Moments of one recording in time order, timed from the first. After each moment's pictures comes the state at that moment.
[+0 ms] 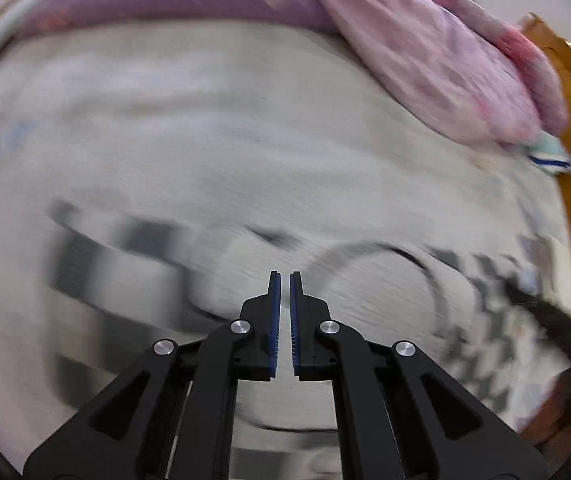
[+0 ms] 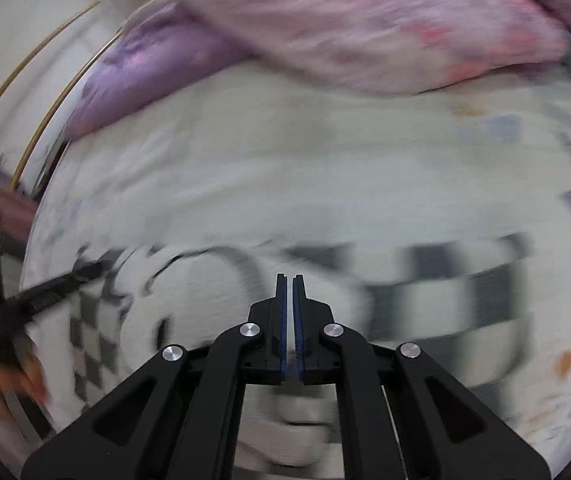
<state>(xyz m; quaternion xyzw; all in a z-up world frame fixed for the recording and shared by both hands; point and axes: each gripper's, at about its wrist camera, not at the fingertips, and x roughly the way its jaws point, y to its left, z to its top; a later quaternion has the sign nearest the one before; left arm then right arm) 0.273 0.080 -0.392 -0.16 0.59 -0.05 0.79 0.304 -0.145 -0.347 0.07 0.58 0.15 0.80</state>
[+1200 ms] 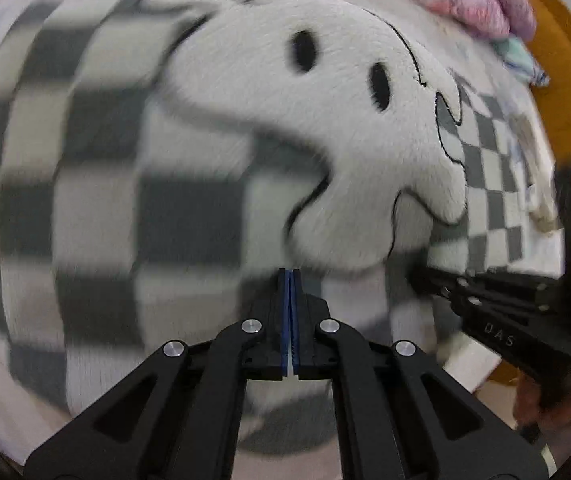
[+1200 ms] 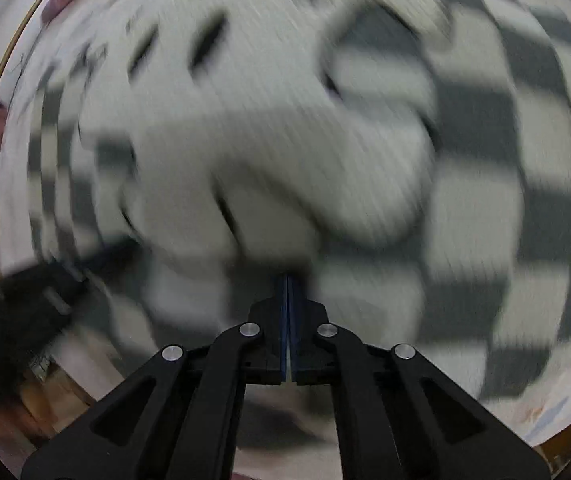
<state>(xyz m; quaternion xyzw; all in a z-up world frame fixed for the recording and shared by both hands) 0.121 0.048 -0.443 -0.15 0.67 -0.12 0.71 0.177 -0.135 -0.413 0.03 0.73 0.14 0.66</state>
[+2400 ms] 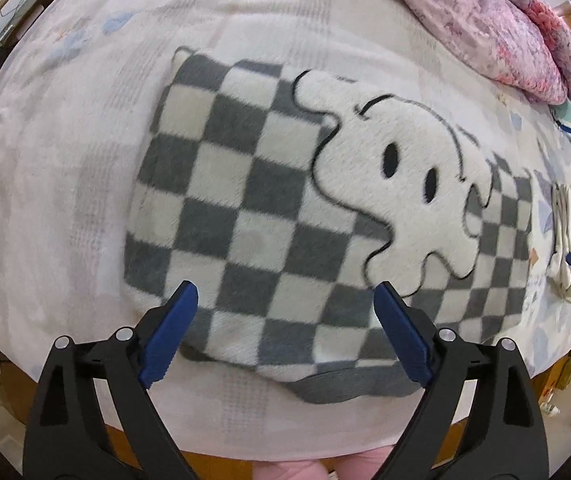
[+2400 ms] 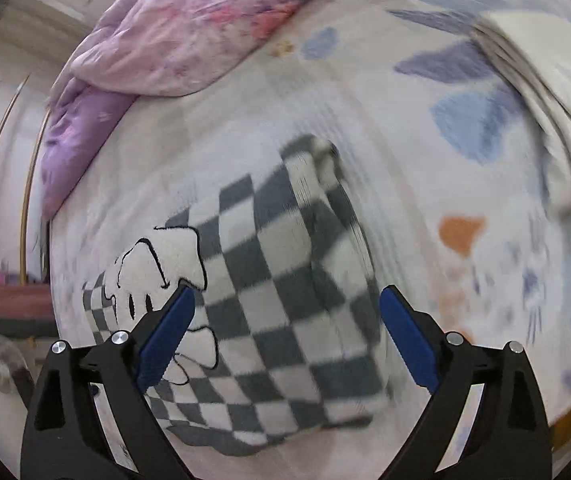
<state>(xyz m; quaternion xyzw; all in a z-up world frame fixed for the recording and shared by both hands) 0.134 0.111 -0.335 -0.14 0.67 0.03 0.73 0.296 -0.357 -0.301 0.23 0.62 0.05 0.74</state>
